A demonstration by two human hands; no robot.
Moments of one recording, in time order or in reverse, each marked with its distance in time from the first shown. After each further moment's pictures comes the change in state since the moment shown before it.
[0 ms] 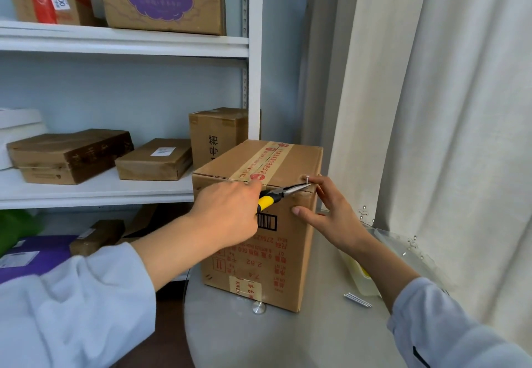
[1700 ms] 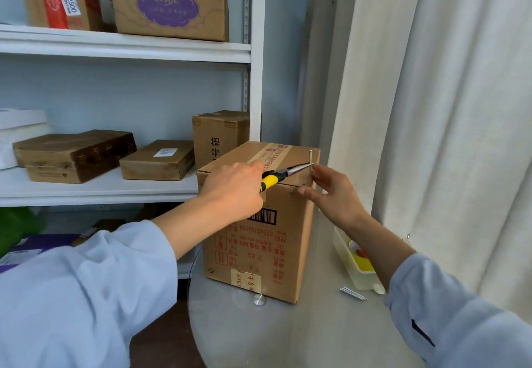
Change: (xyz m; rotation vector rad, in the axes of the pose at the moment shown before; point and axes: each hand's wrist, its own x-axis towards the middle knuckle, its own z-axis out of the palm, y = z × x) left_hand 0.004 0.000 -0.022 -0.128 0.008 -0.075; right_hand 0.007 -0.043 -0.008 -0.092 0.123 0.152
